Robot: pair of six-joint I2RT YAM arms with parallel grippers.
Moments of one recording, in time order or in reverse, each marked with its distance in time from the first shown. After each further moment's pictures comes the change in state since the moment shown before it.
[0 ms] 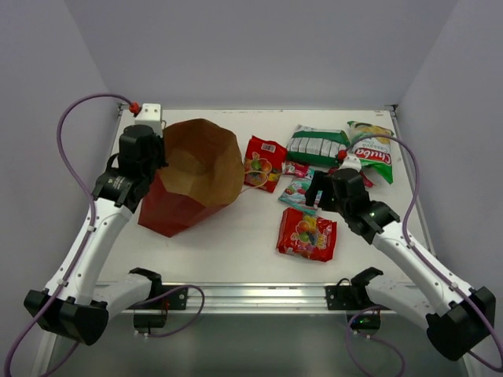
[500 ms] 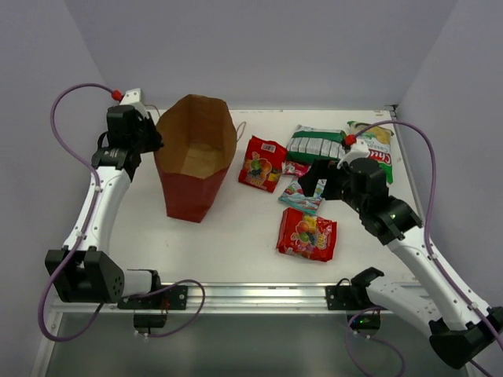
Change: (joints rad) left arm 0.262 0.229 0.084 0.097 0.402 -0.198; right arm -0.003 -0.028 0.200 -0.045 -0.186 -0.061
